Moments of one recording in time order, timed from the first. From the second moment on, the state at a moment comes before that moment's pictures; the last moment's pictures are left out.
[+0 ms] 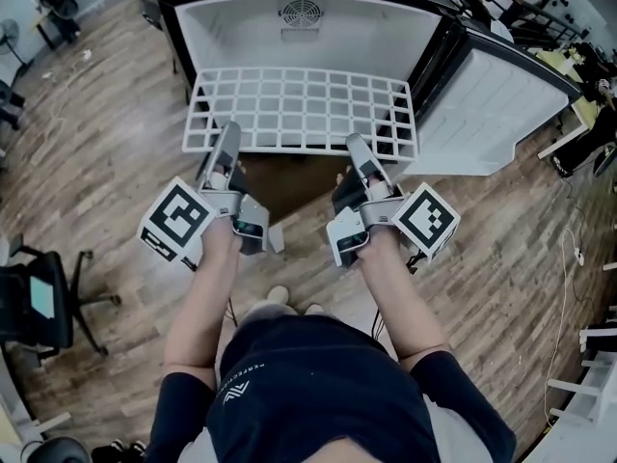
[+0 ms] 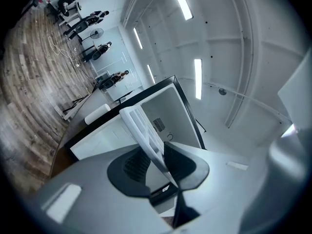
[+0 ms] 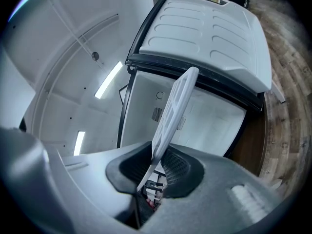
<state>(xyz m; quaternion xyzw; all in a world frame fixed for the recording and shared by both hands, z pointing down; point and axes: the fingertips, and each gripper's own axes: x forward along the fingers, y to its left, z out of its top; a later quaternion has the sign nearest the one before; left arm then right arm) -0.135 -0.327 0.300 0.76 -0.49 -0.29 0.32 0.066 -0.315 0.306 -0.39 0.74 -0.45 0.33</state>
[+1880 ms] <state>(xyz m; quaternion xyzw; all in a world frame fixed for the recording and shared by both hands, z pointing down) -0.125 -0.364 0.305 0.74 -0.45 -0.34 0.37 0.072 -0.363 0.307 -0.41 0.74 -0.45 0.30</state>
